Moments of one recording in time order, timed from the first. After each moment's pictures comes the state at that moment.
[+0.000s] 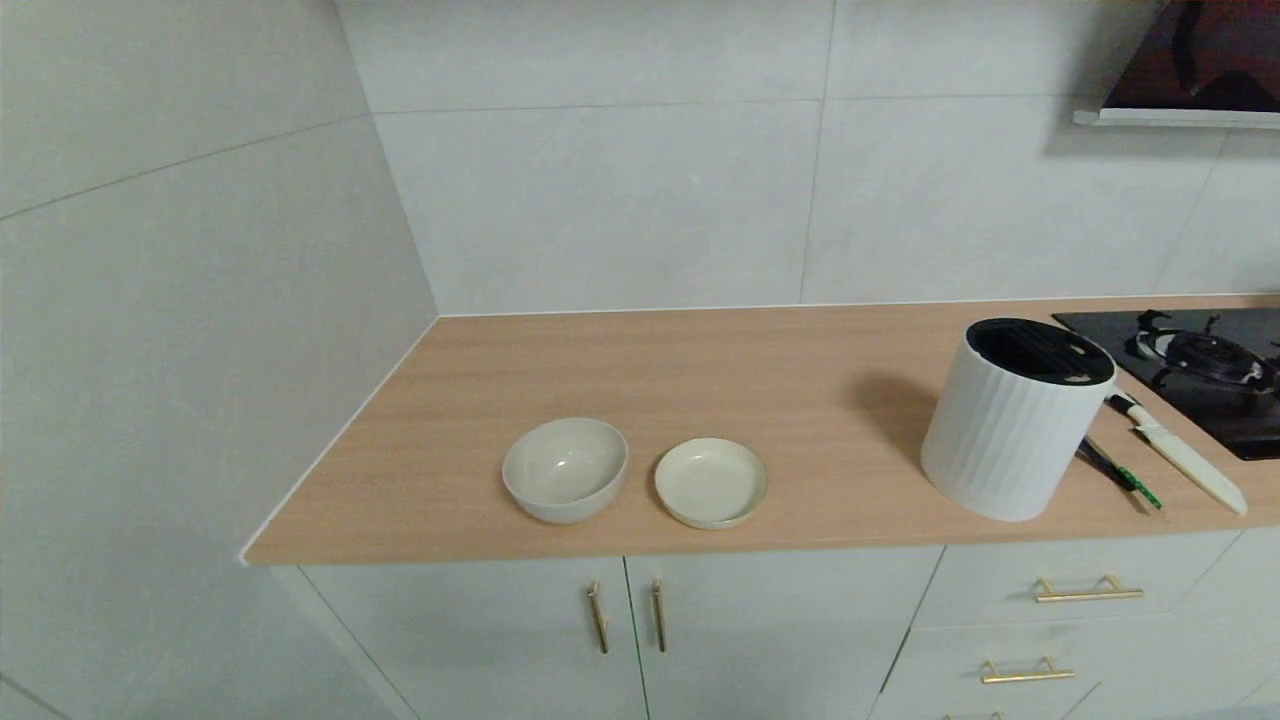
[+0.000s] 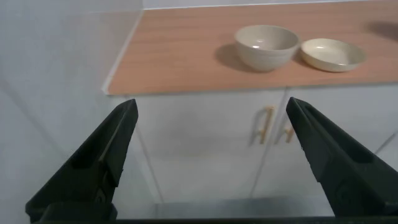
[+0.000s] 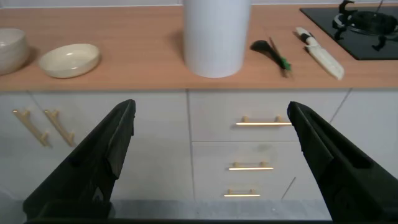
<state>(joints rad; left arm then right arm) 0.00 0.00 0.00 0.00 -0.02 0.01 0.00 0.00 0.00 0.00 0.02 0.00</state>
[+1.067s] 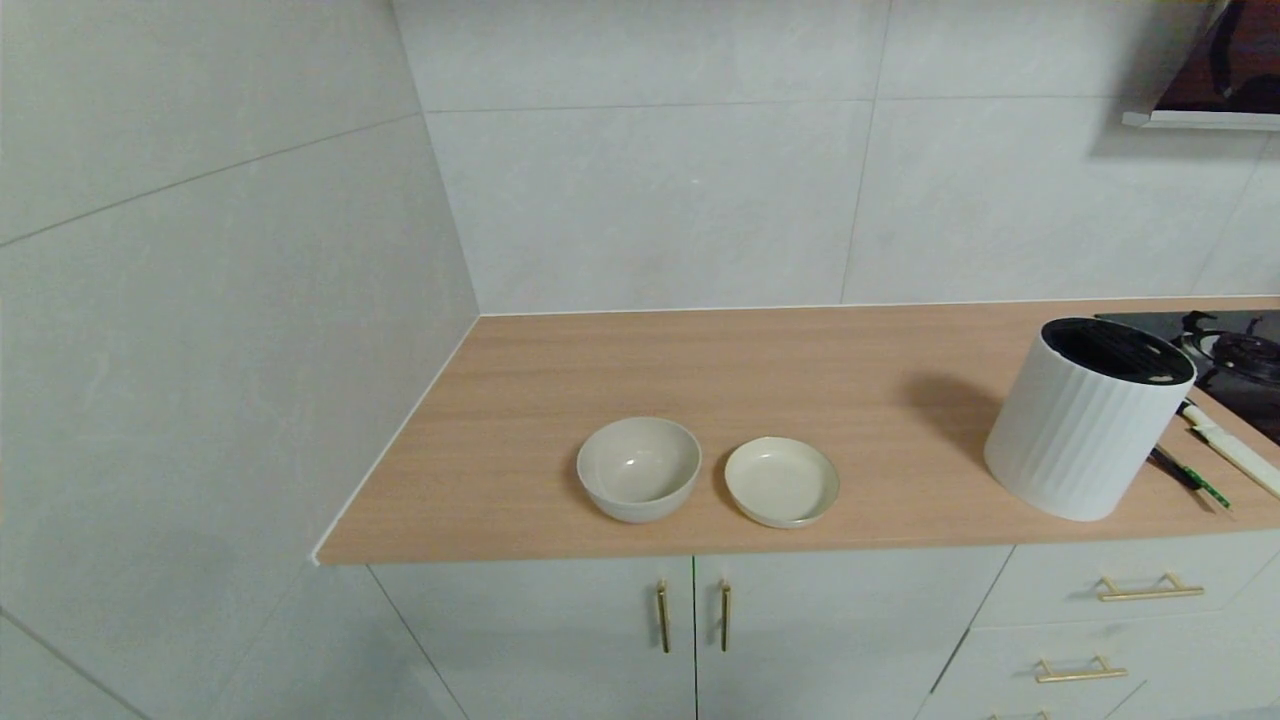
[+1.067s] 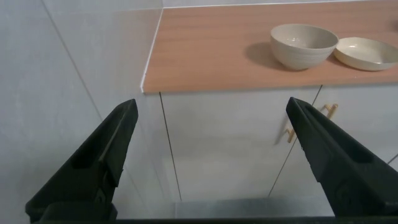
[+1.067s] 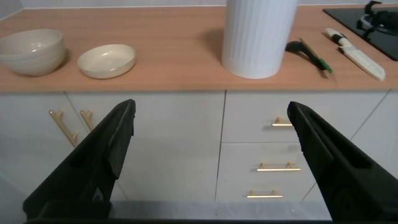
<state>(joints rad) 0.00 0.00 0.00 0.00 -0.02 0.01 0.00 0.00 0.00 0.00 0.02 0.00</state>
